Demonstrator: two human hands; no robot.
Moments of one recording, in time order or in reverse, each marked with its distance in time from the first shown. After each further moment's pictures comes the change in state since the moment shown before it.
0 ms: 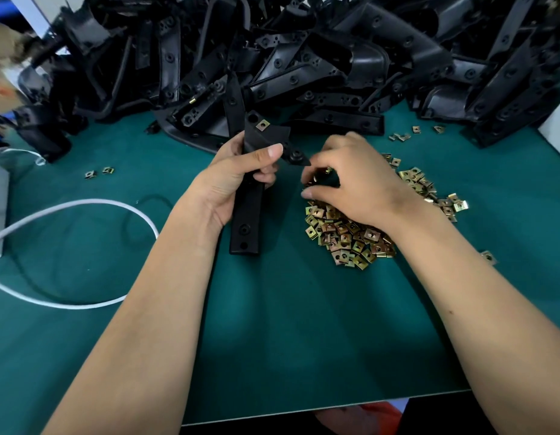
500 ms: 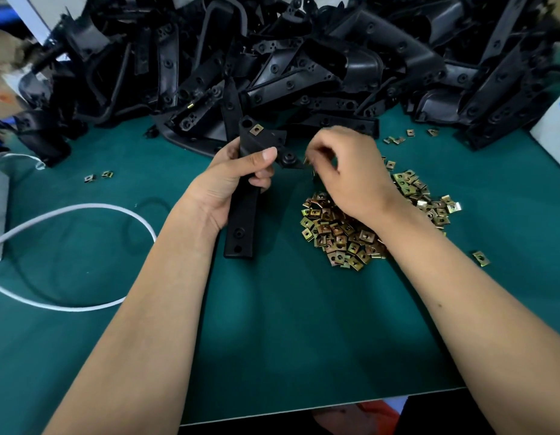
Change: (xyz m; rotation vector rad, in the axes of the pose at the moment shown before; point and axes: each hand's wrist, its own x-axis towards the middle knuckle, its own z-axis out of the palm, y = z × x) left_hand 0.000 -0.001 -0.003 -0.059 -0.015 -0.023; right_hand 0.005 -0.002 0.005 0.135 0.245 0.046
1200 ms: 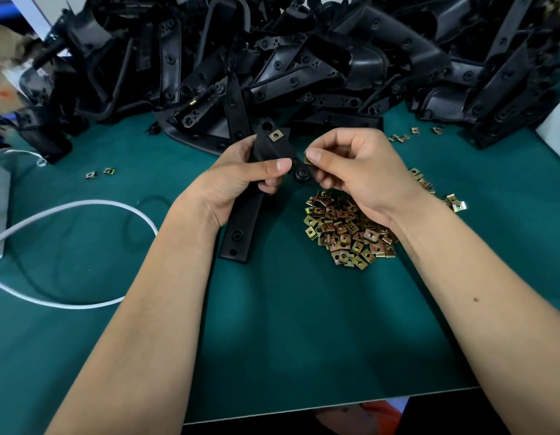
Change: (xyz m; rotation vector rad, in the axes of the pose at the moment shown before) left_hand -0.004 0.005 0.003 0.276 -0.093 -0.009; right_hand -0.005 -0.006 -0.006 0.921 -0.112 0.378
